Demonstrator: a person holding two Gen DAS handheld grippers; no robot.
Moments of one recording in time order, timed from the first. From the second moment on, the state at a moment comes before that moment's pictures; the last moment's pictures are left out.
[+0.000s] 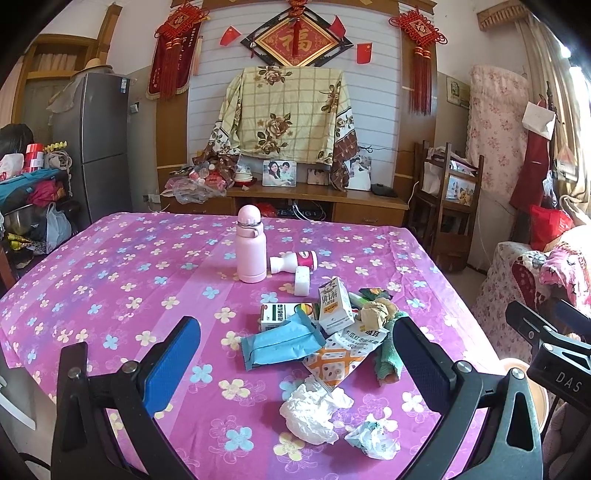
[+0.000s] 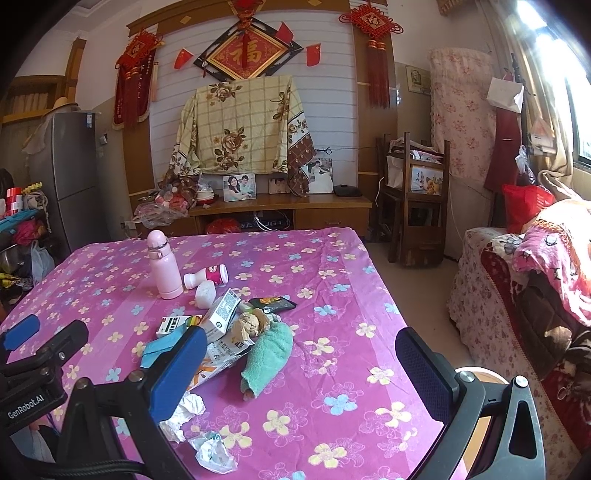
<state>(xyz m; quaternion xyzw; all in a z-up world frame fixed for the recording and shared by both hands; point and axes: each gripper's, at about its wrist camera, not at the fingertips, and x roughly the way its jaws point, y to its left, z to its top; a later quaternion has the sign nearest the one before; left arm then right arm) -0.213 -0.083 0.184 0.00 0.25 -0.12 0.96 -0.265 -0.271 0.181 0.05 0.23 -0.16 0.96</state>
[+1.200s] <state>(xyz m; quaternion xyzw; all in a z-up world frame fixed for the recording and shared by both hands) -0.208 -0.081 0.174 0.00 0.26 -0.12 0.96 -0.262 -0.272 0.174 0.05 0.24 -0.16 0.96</state>
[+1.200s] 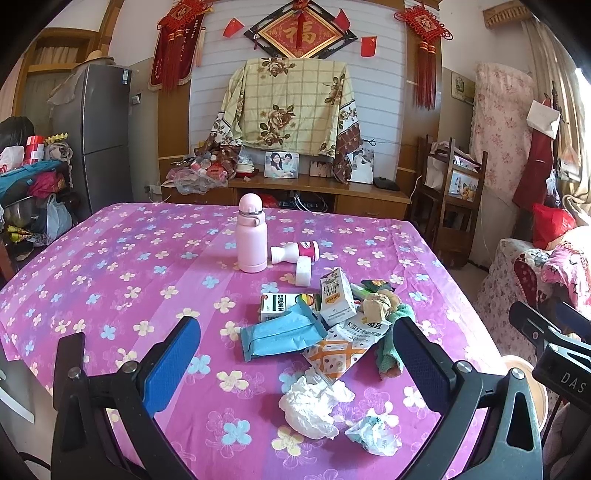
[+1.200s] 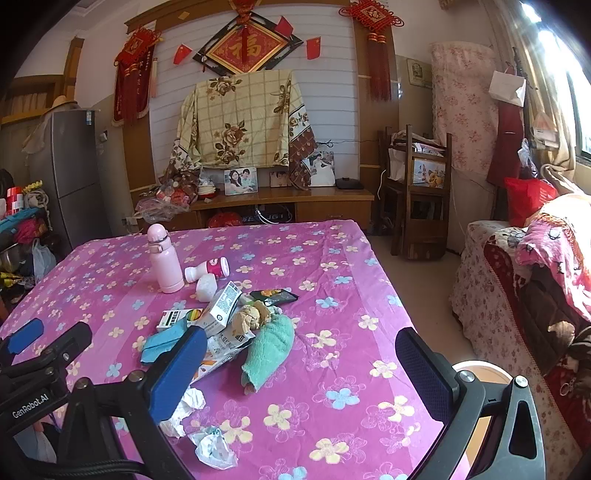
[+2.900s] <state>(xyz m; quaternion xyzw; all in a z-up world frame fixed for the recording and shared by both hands) -0.205 -0.082 0.161 0.00 0.28 -0.12 0.95 -0.259 -0.276 0.164 0.06 0.26 -0.16 0.95</state>
